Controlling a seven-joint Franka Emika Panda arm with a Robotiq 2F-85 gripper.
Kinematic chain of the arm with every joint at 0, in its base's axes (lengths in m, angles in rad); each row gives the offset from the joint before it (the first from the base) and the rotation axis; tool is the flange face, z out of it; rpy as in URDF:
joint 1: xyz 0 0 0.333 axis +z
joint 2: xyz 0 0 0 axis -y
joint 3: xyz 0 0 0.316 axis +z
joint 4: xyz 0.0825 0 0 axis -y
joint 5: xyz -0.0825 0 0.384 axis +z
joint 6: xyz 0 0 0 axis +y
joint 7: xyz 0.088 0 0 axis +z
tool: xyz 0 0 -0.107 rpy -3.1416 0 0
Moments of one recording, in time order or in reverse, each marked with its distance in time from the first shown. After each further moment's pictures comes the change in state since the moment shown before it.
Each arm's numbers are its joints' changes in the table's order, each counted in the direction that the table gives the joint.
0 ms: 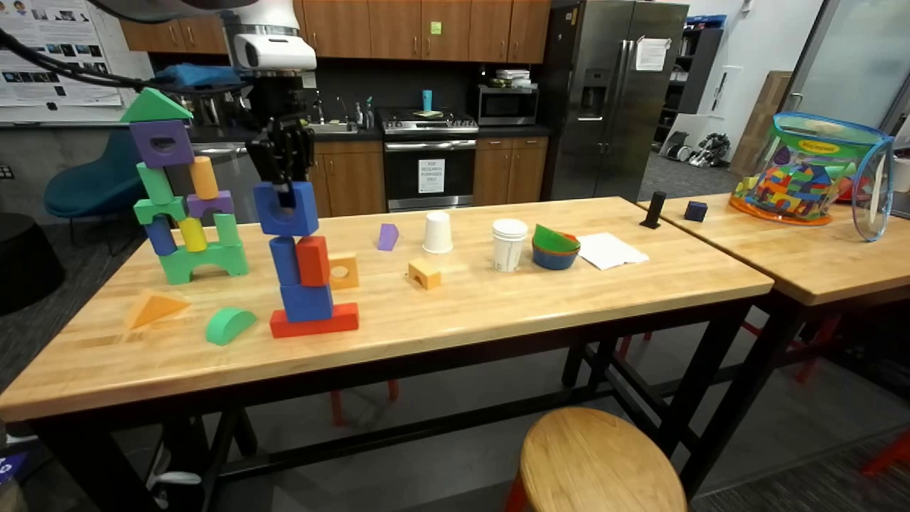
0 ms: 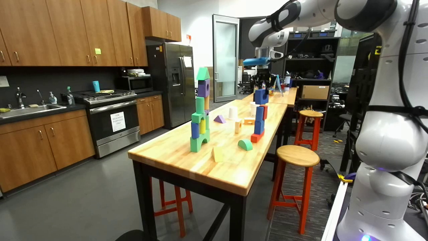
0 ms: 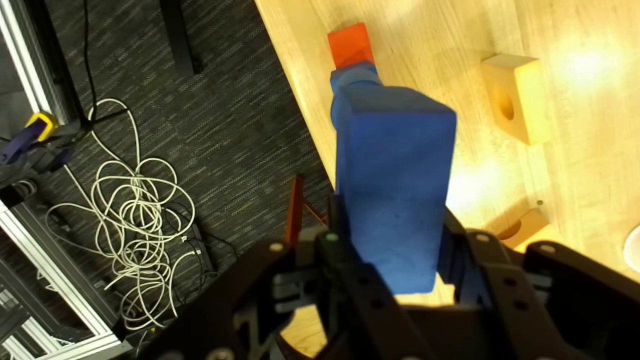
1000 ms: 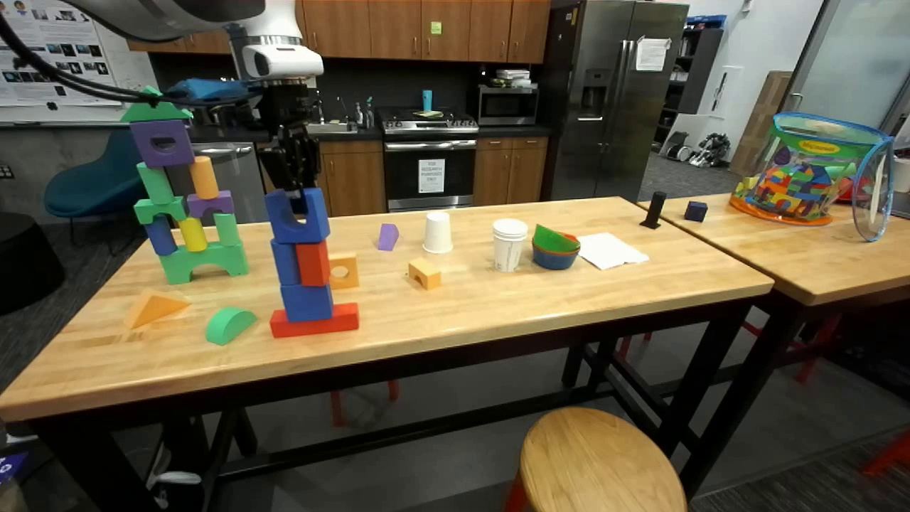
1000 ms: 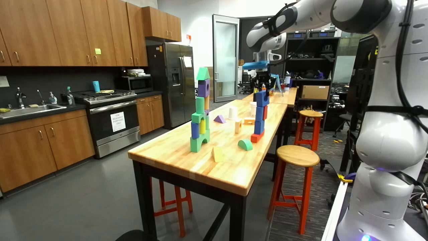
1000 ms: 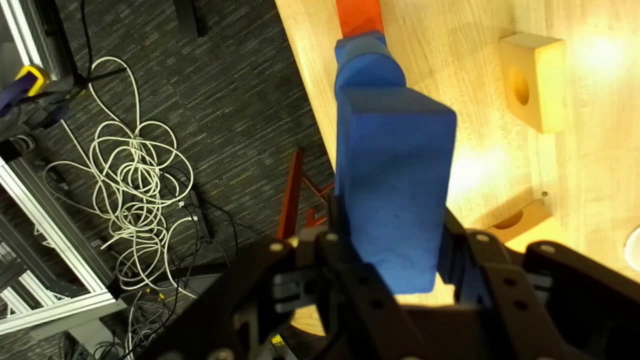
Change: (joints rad) arm 0.008 -0.027 0.003 0.000 -0.071 -0.029 0.032
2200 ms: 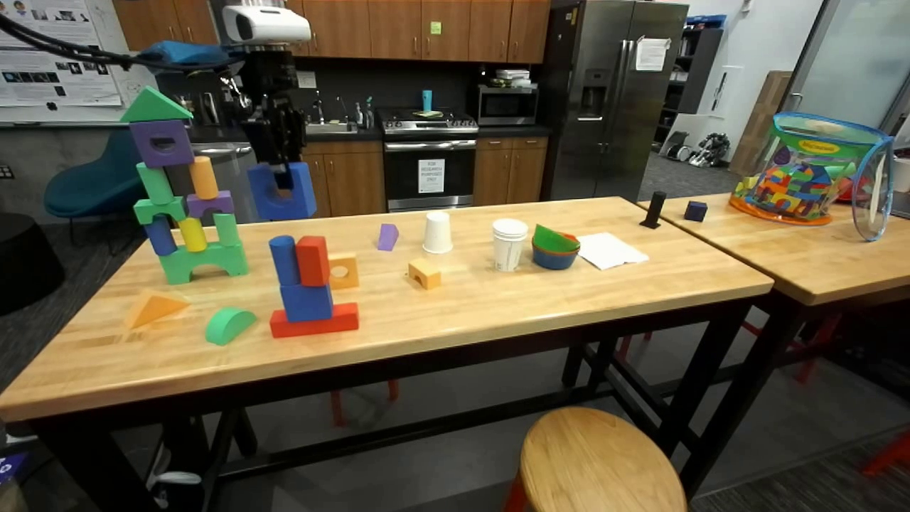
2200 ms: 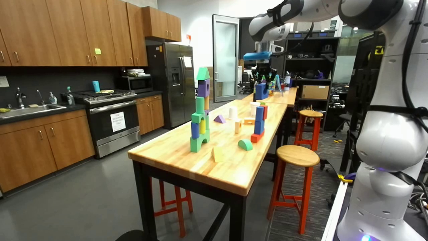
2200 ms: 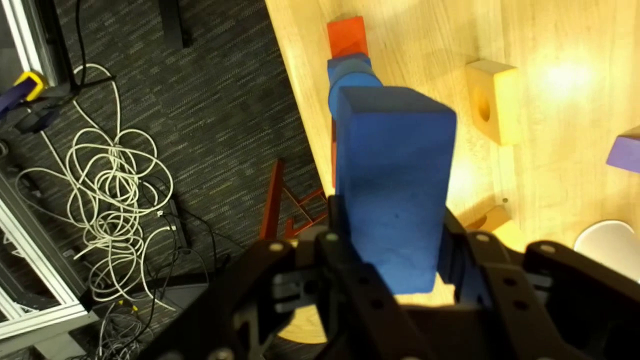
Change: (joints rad) arm 0.002 0.055 0.004 0.028 0.047 0.046 0.045
